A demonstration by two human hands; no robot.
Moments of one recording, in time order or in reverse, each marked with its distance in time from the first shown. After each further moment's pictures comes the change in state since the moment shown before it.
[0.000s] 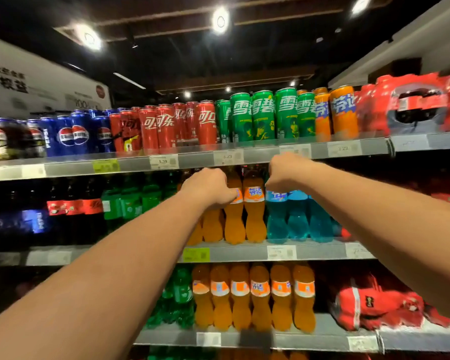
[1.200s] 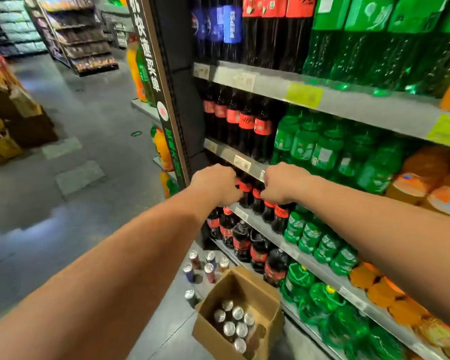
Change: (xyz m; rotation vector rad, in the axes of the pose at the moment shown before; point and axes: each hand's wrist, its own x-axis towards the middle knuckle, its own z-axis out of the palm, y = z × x) left_hand -0.221 -0.328 0.207 0.135 -0.423 -0.691; right_hand -0.007 -0.374 0.331 0.107 -0.483 -0.780
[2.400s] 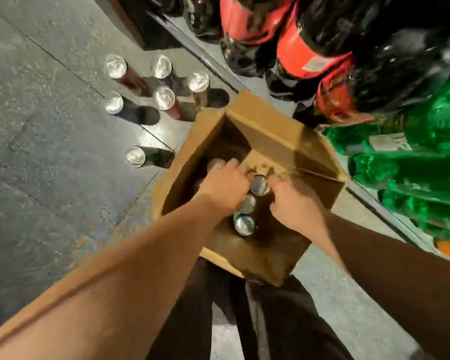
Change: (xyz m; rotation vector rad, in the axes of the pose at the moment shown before) left_hand 0.115 -0.056 0.692 0.053 -0.616 0.528; right_hand 0.116 -0.001 0.691 0.354 -0.652 0.306
